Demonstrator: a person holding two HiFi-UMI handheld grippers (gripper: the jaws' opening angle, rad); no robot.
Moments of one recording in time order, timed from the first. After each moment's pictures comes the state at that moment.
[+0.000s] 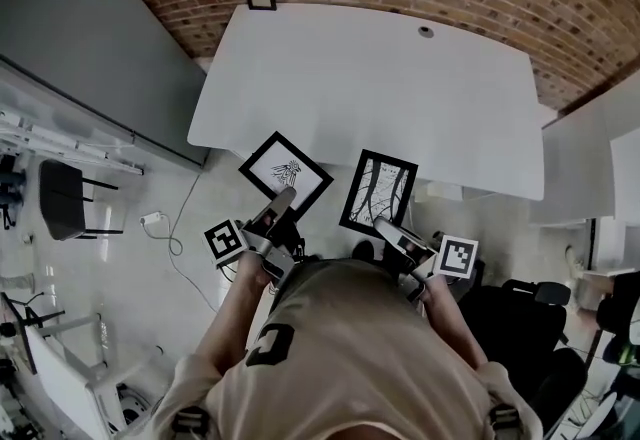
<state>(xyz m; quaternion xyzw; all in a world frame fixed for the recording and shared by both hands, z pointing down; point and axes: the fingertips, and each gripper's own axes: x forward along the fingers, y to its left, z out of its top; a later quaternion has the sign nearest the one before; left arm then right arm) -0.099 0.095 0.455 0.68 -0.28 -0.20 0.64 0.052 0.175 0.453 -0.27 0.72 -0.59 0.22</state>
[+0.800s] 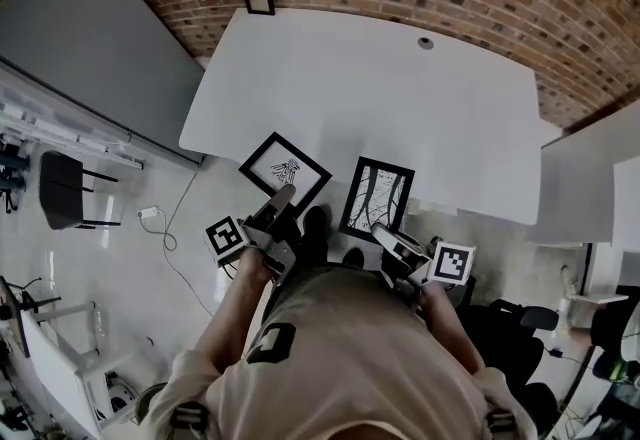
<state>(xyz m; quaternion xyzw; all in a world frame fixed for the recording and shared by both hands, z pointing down) -0.051 0.057 0.463 0.65 -0.32 -0.23 0.65 0.104 0.146 0.464 -0.27 0.74 -0.59 0.17</state>
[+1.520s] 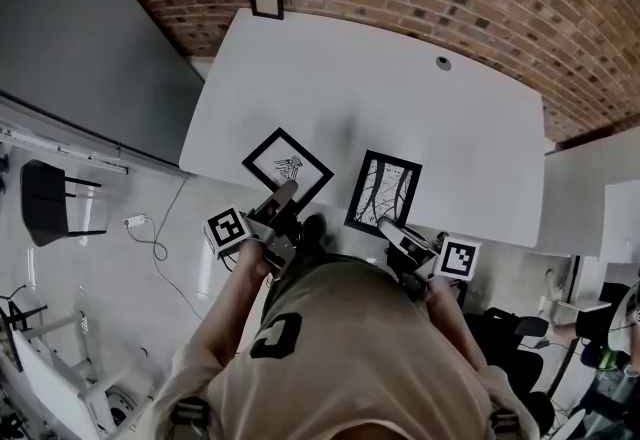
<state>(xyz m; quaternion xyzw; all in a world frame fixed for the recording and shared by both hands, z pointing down) -0.114 -0.063 0.497 0.64 -0.30 -0.21 0.68 0.048 0.024 0.466 -0.31 0.73 -0.59 0.14</state>
